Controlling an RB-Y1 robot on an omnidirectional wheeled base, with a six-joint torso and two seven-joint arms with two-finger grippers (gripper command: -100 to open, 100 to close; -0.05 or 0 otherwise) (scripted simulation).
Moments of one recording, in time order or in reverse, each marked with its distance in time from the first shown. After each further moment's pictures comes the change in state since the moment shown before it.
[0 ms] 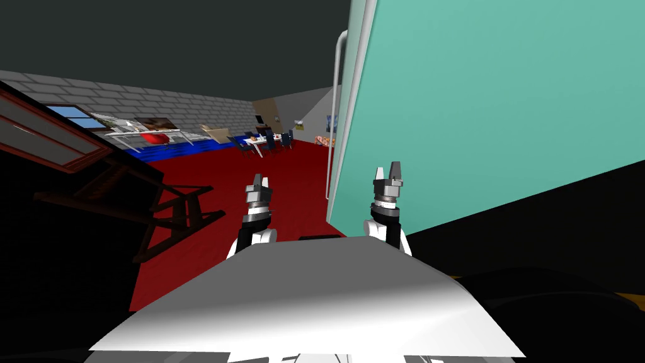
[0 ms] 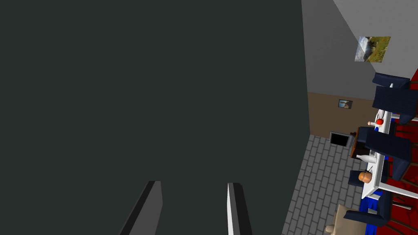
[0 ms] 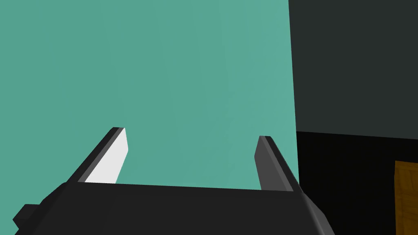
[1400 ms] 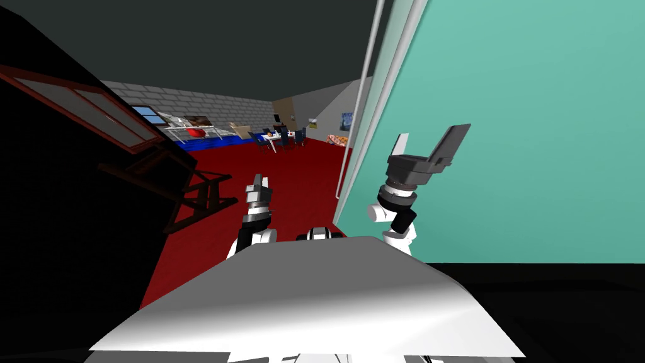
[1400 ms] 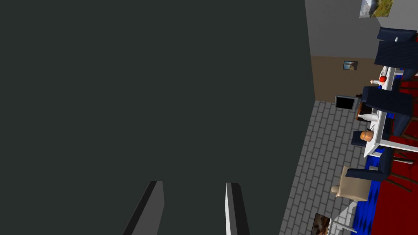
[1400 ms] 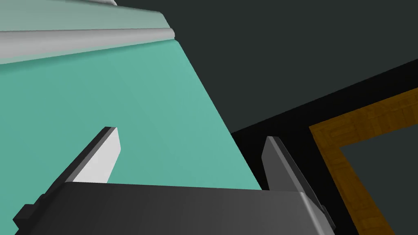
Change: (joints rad) left arm 0.000 0.000 0.000 0.000 0.000 0.000 0.000; right arm -0.269 -0.209 -0.025 -0.050 -0.187 -0.160 0.082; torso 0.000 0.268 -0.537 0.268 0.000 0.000
